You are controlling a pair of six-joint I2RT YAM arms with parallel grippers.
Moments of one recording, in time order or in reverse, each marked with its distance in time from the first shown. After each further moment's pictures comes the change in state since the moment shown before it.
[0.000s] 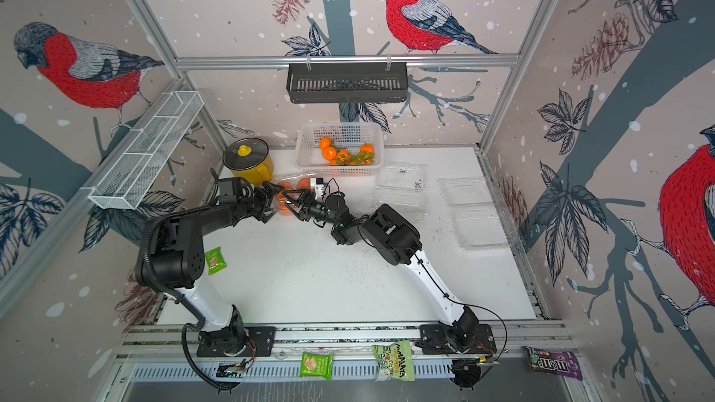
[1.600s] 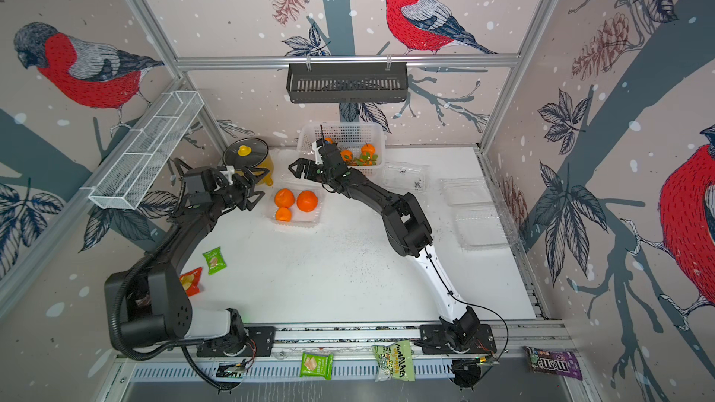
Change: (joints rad) left arm 0.074 -0.350 0.043 -0.140 0.119 0.017; right arm -0.126 -0.068 0.603 -1.327 0.093 -0.918
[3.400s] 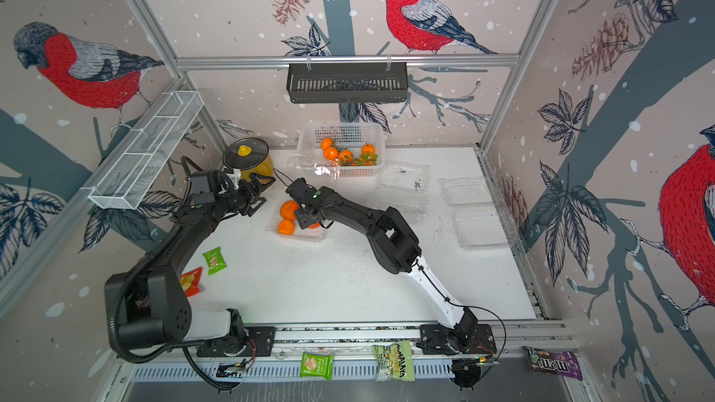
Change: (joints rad) left arm -0.032 -0.029 -0.029 -0.131 -0.039 0.188; right arm 0.227 -0.032 0.000 -0.705 0.483 -0.397
